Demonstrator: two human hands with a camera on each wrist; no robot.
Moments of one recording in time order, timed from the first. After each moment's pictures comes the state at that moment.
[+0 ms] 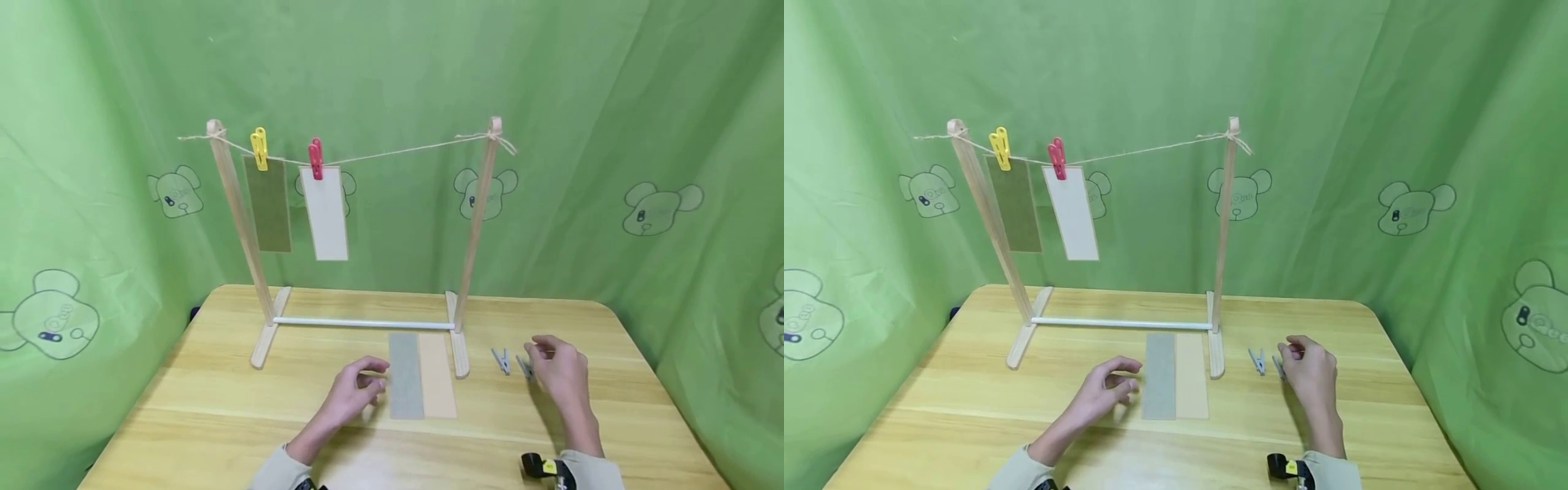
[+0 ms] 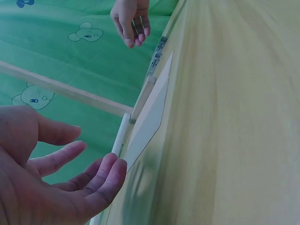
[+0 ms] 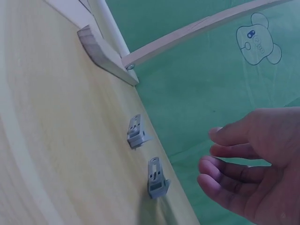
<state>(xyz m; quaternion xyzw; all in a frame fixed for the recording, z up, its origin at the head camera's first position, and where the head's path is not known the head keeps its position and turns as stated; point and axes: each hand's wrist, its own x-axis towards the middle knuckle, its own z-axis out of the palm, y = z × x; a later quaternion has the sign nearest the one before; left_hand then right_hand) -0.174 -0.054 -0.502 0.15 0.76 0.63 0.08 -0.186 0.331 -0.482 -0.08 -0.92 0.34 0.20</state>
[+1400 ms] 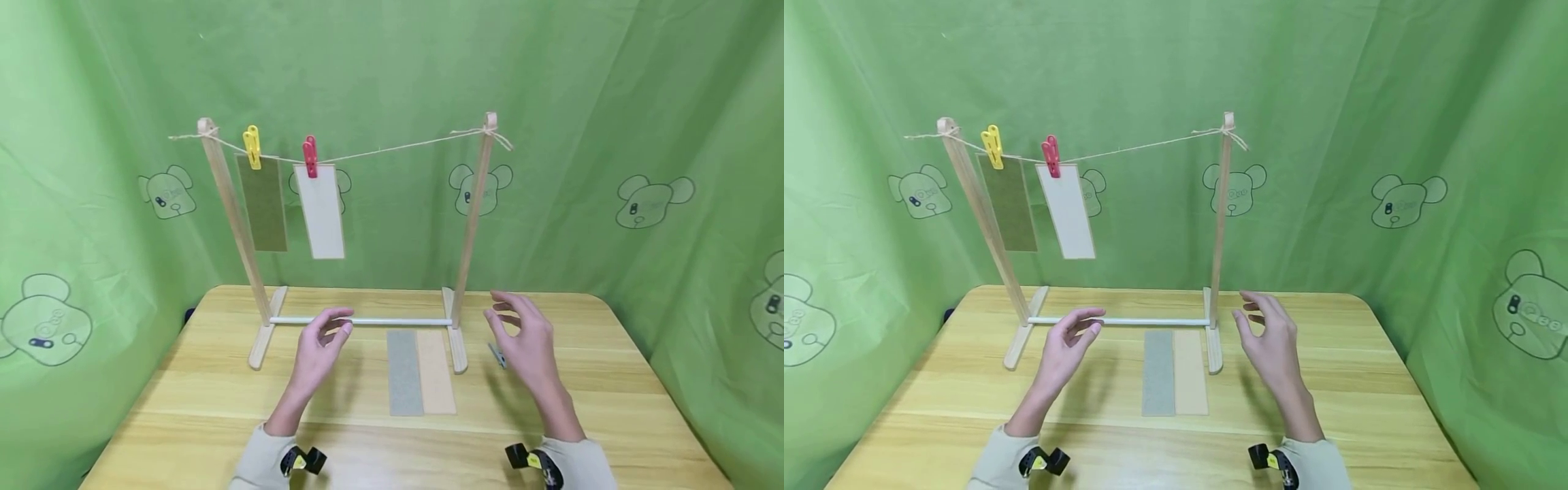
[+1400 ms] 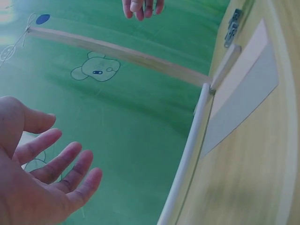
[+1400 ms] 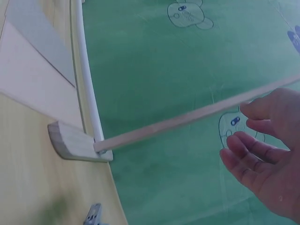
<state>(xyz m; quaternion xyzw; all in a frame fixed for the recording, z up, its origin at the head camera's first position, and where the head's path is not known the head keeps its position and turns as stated) -0.203 -0.088 -0.447 0.15 0.71 0.68 -0.11 -0.191 0.262 -0.424 0.11 -0.84 0.42 0.33</state>
